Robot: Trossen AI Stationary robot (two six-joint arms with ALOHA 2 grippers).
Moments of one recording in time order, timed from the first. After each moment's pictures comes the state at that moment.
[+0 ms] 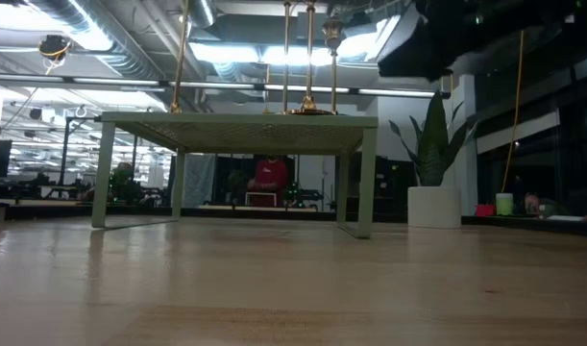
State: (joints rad) left arm 0.05 0.70 1.12 -0.45 -0.38 0.12; right arm -0.16 0.97 0.65 -0.01 0.14 -0.06
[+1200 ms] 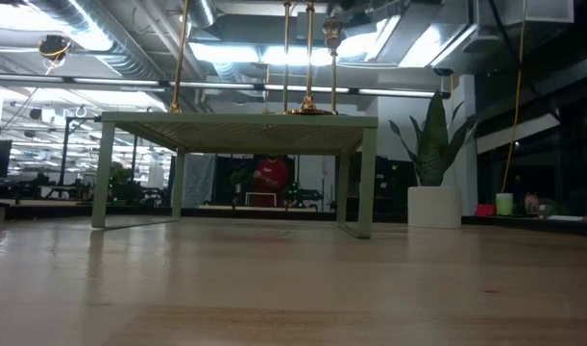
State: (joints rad) left arm 0.05 0.89 1.34 -0.47 -0.53 0.12; right arm -0.16 1.62 1.81 -0.73 -0.09 -0.07
